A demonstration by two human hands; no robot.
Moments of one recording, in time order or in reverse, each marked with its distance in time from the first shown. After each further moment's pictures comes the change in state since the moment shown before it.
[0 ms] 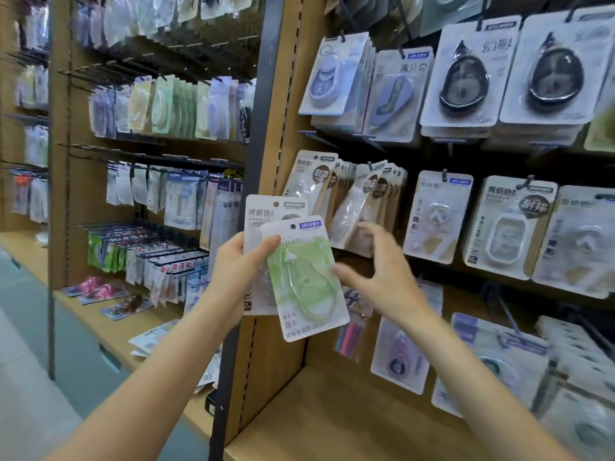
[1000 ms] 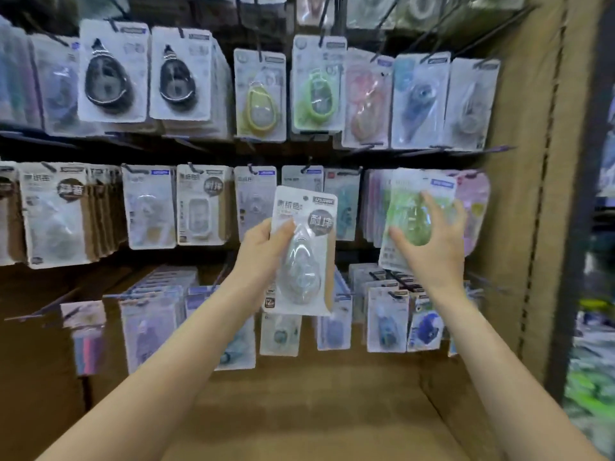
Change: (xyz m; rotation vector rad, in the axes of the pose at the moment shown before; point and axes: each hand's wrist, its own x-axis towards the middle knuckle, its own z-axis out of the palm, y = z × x) left_hand -0.179 0.041 0.317 -0.053 -0.710 0.012; right_hand -0.205 0.099 -0.343 -0.530 0.810 0.406
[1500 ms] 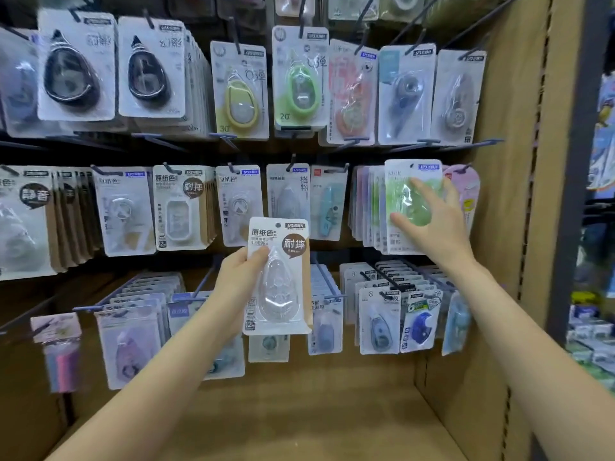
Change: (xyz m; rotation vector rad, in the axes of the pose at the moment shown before) left_hand 0.010 -0.033 -0.002 -0.080 0.061 -0.275; right_hand 0.050 0.030 -0.006 -0.097 -0.156 -0.028
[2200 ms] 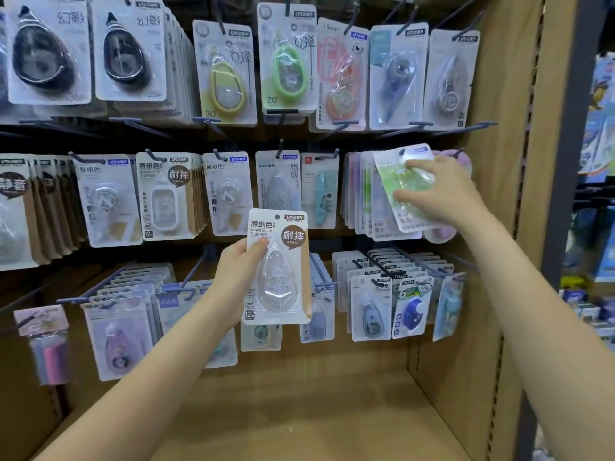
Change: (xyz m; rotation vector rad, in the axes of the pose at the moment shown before) left_hand 0.006 -0.010 0.014 -0.016 -0.016 -0.012; right_hand 0.025 -0.011 -0.032 -0.159 -0.165 0.065
